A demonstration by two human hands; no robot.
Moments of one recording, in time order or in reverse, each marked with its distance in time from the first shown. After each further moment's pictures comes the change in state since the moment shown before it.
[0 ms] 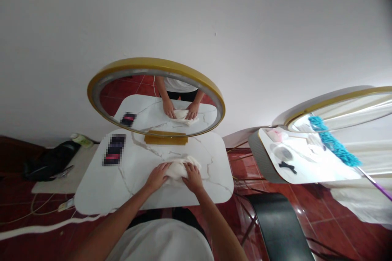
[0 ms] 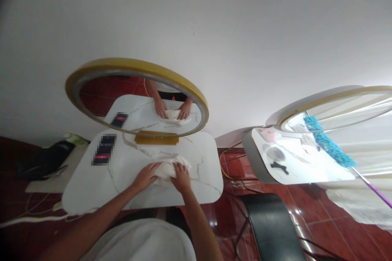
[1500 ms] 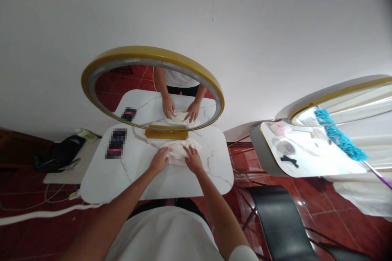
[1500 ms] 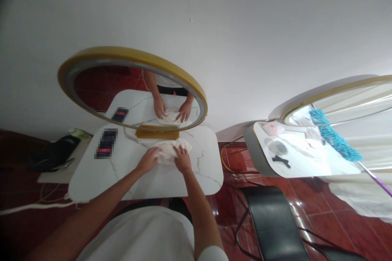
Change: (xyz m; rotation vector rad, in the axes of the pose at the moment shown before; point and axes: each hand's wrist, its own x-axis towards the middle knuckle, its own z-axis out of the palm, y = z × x) left_hand 0.034 -0.006 -0.008 -0.036 0.164 0.027; right_hand 0.043 0.017 -0.003 0.027 0.077 -0.080
